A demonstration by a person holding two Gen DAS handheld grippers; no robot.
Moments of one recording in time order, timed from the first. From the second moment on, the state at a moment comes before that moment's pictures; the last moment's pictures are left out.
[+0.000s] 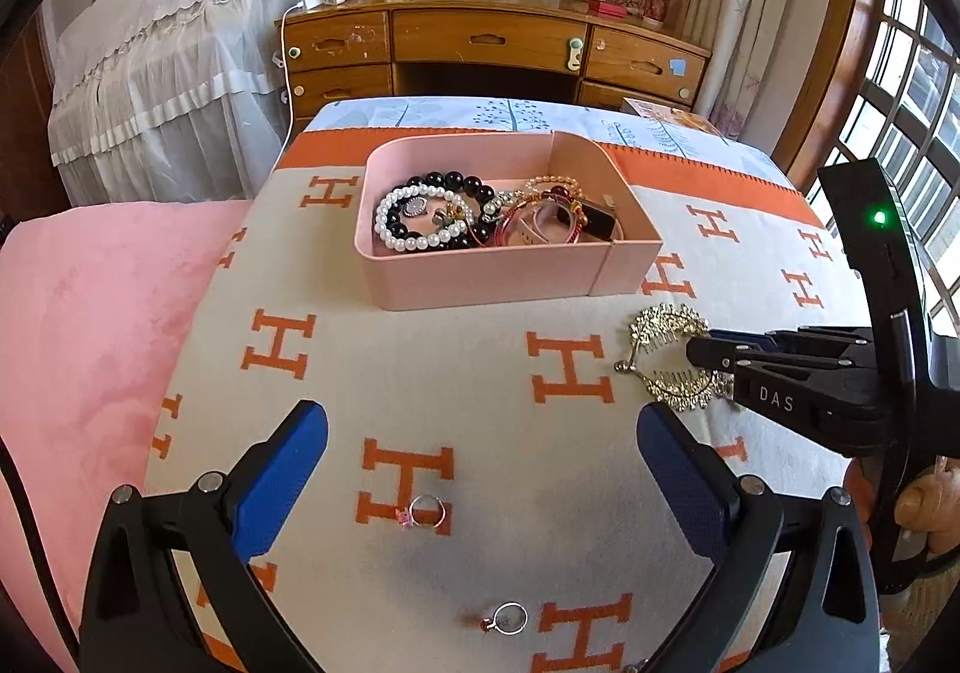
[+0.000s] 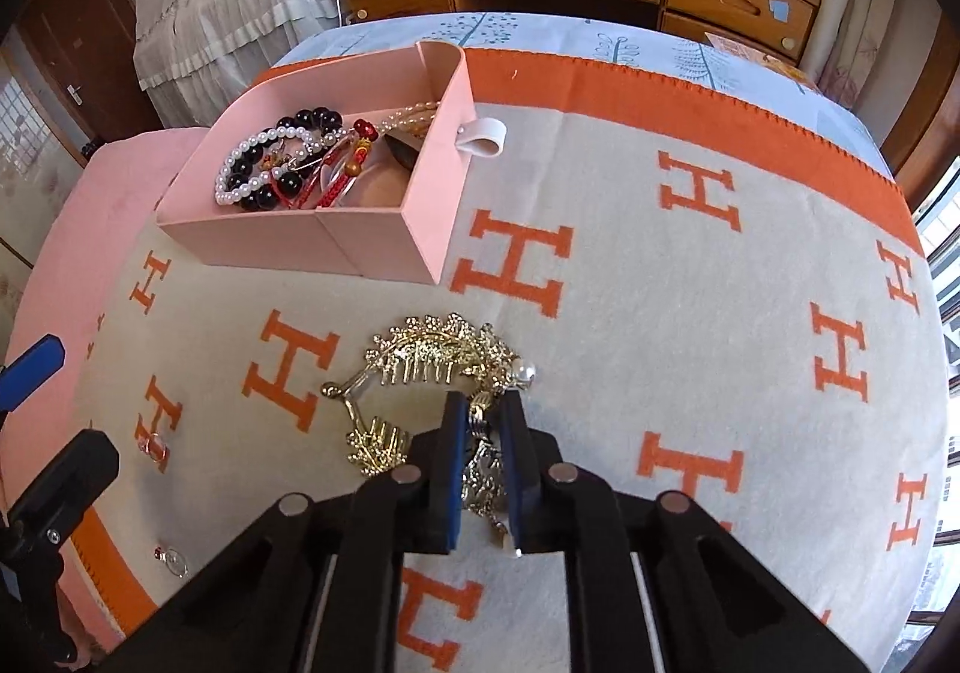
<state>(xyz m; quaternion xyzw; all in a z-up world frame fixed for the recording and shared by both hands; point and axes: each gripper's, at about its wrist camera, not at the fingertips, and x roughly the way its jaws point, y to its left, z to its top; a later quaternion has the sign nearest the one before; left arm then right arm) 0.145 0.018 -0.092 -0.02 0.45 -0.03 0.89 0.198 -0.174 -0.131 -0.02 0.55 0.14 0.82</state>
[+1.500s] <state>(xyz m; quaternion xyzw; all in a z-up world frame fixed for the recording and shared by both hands) 0.020 -0.037 -0.138 0.11 0.44 -0.15 0.88 0.068 -0.238 -0.092 0.20 0.46 0.22 0.83</state>
